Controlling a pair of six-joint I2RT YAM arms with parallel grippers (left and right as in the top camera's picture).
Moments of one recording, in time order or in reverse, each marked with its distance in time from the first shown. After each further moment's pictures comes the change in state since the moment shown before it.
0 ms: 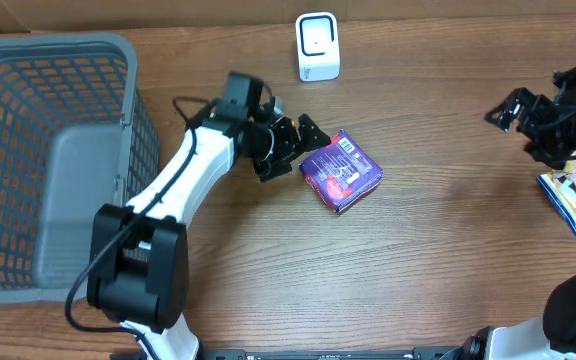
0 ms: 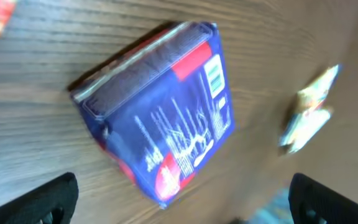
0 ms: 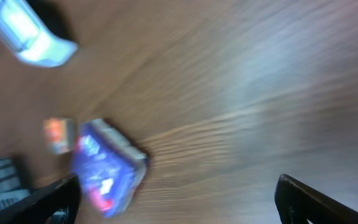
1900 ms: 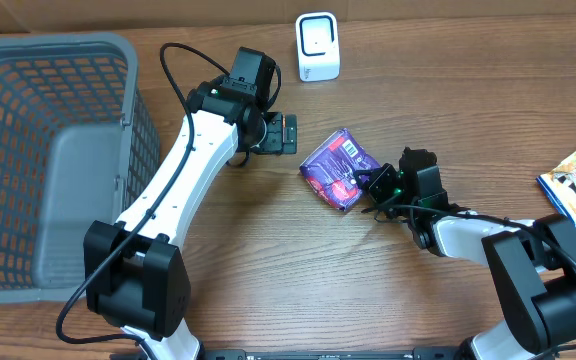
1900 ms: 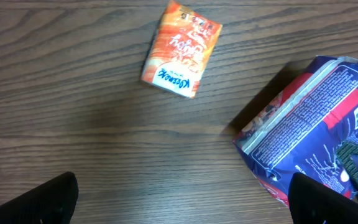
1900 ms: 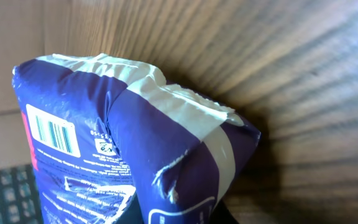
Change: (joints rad) left arm -0.033 -0.021 0.193 -0.303 -0.585 0.336; right arm 0.657 0.070 -0.924 1.527 0.220 0.953
